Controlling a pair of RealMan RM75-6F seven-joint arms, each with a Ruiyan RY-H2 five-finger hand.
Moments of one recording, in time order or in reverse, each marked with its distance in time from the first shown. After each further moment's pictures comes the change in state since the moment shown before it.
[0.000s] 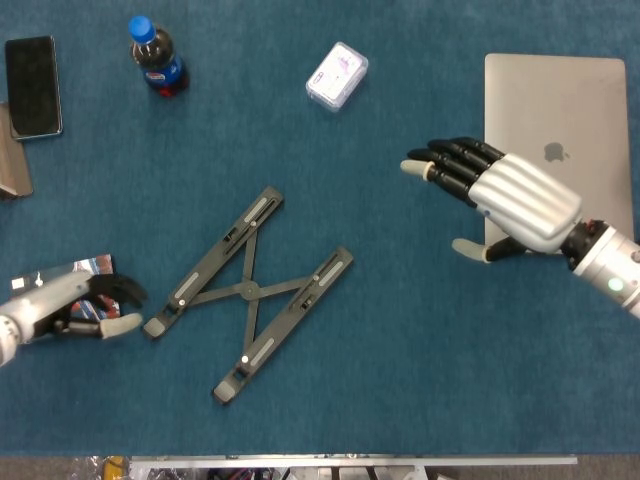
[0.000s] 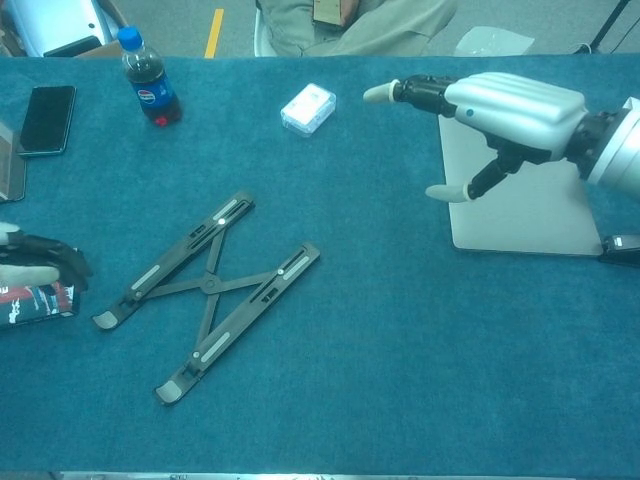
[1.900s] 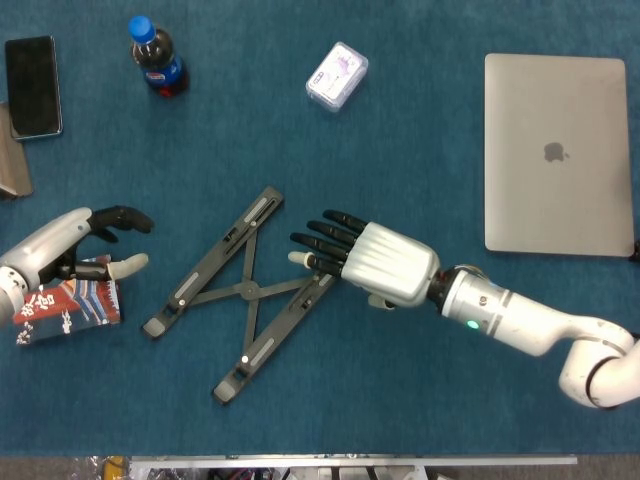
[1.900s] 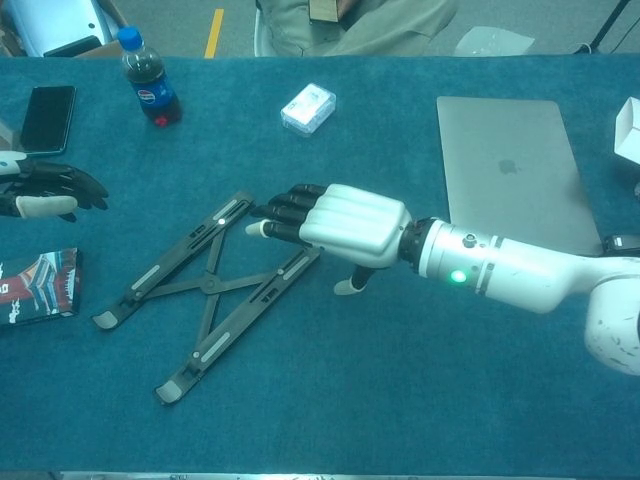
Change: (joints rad) left arm 0.091 -0.019 -0.205 0.042 -0.136 0.026 0.106; right arm 0.102 -0.535 -0.019 0.373 -0.078 -0.092 -0.383
